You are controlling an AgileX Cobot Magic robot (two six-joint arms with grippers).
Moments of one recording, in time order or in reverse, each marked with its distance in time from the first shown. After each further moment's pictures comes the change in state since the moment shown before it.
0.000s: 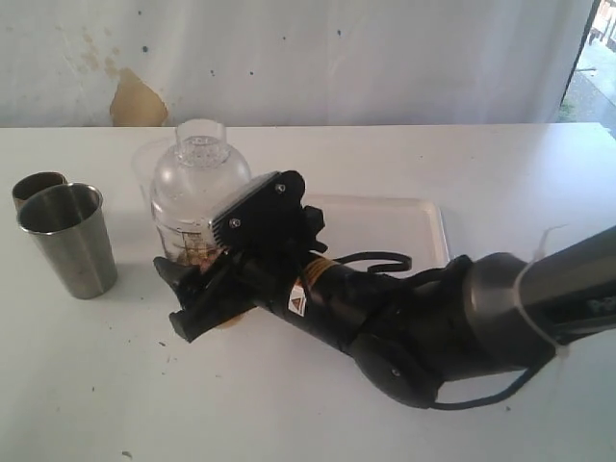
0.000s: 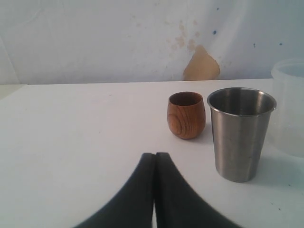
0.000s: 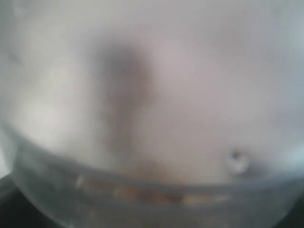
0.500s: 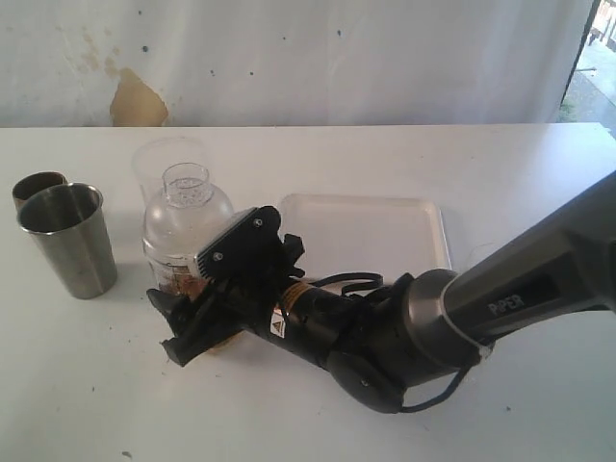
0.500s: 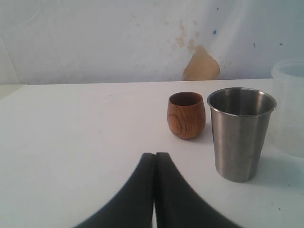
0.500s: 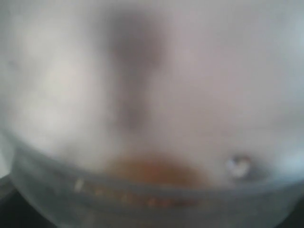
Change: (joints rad) left arm 0.000 0.000 0.000 0.000 0.000 0.000; right arm 0.000 0.170 -0.069 -0.057 -0.053 0.032
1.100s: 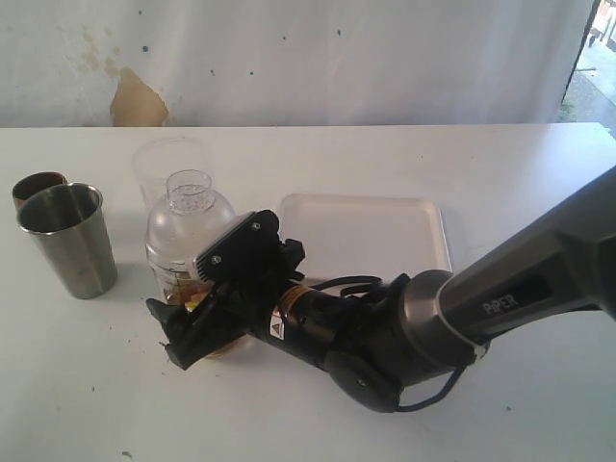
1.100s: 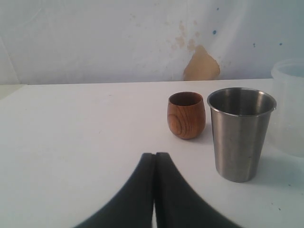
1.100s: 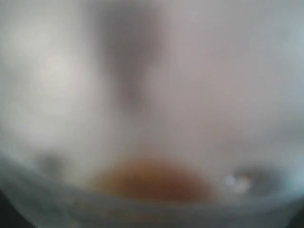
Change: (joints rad) left arm 0.000 0.000 0.000 0.000 0.000 0.000; right arm 0.000 0.015 -0.009 0.006 0.043 -0.010
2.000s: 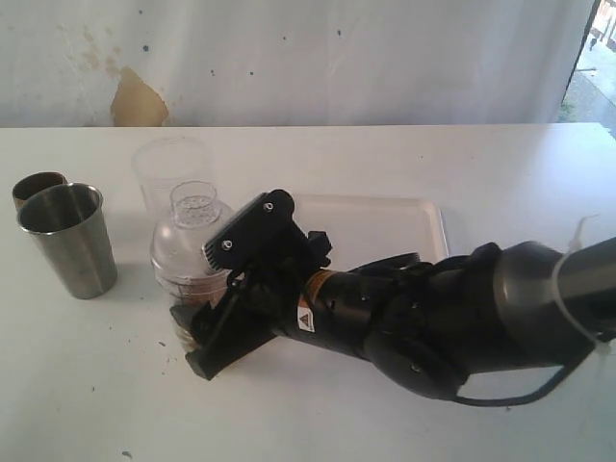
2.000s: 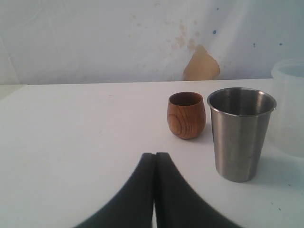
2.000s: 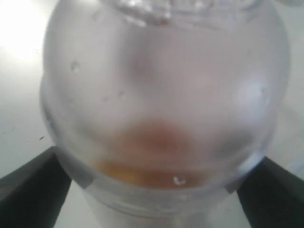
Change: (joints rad) left arm 0.000 0.000 0.000 0.000 0.000 0.000; right arm 0.001 -0.254 0.094 -0.085 0.317 0.060
